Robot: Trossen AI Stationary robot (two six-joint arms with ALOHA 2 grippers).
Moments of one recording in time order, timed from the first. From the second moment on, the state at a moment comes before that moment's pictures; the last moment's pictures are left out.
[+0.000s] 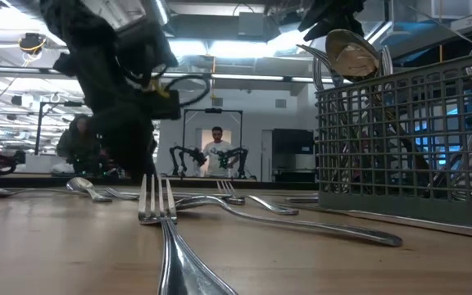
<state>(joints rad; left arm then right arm) -0.04 1.58 0.69 -0.17 -0.11 -0.23 -0.18 1.21 1.28 -0.66 0.17 0.46</state>
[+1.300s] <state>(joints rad) 0.05 1.39 0.85 -0.26 0.39 -0.42 -0.18 1.21 1.28 -0.66 0.12 0.46</state>
